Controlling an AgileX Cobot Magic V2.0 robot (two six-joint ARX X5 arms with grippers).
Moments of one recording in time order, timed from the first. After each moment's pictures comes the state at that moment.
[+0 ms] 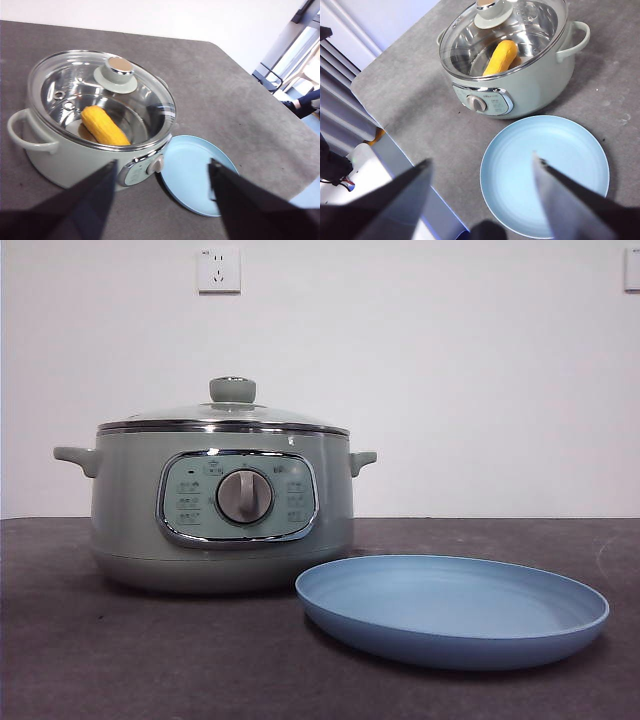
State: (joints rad) left arm 0.06 0.55 0.83 -0.72 0.71 -0.09; right arm 0.16 0.84 1.01 -0.87 -0.70 -0.14
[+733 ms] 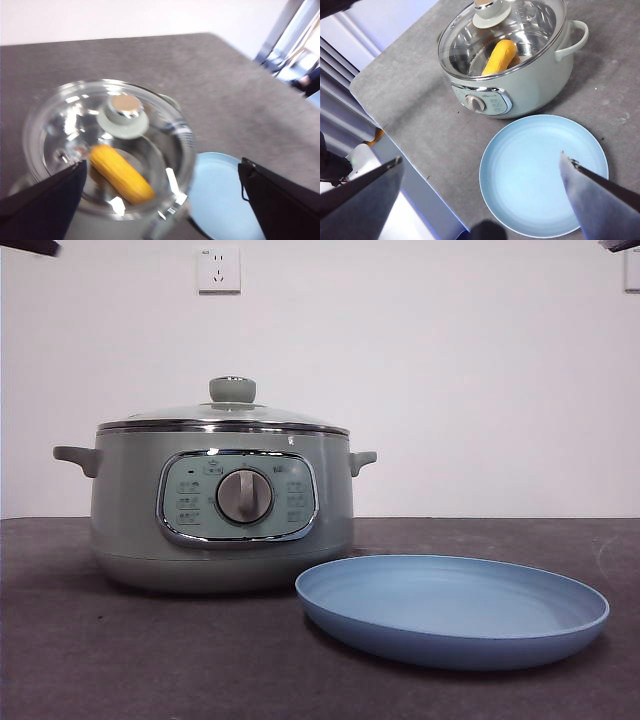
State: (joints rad) left arm -0.14 0.96 1.02 -0.49 0.53 0.00; right arm 0.16 0.84 1.01 -0.87 -0.70 -0.14
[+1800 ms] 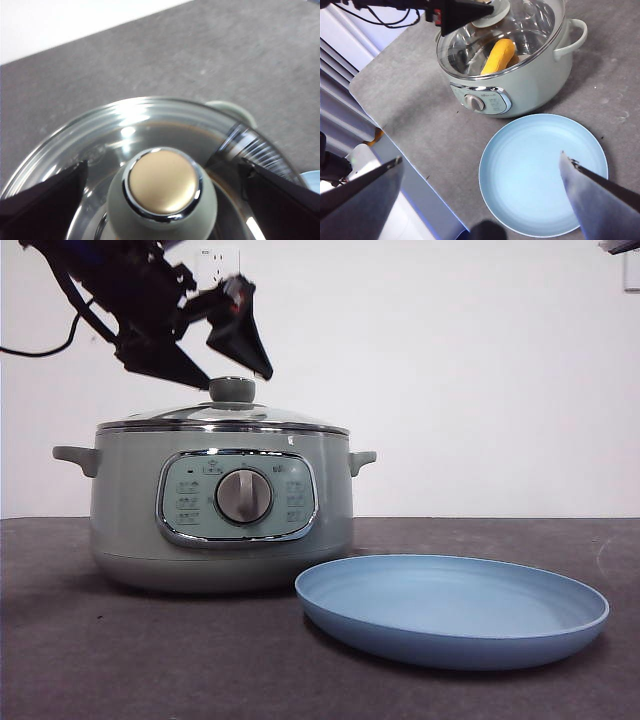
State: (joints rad) left arm -0.36 1.56 1.16 -0.10 0.24 0.12; right arm 0.16 0.84 1.01 -0.87 -0.70 -0.13
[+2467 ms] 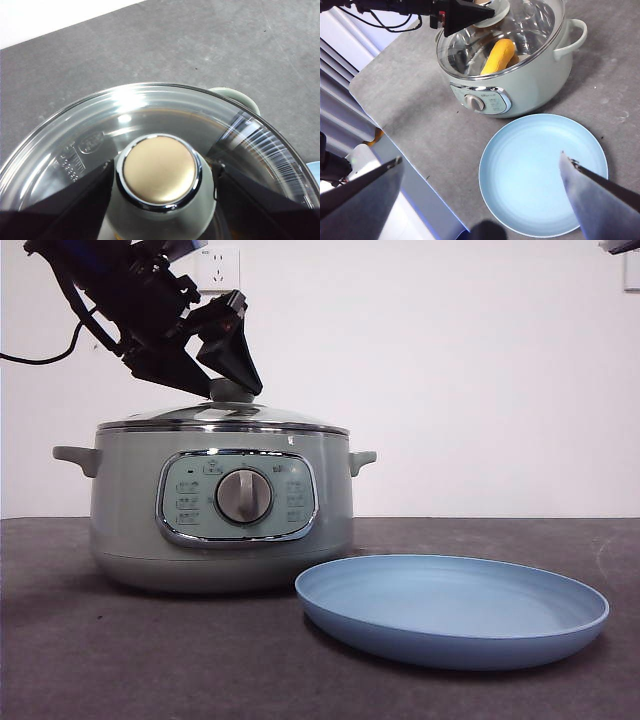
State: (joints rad) left arm -0.37 1.56 1.16 -0.13 0.22 0.12; right arm 0.16 0.84 1.01 -0.87 -0.70 -0.13
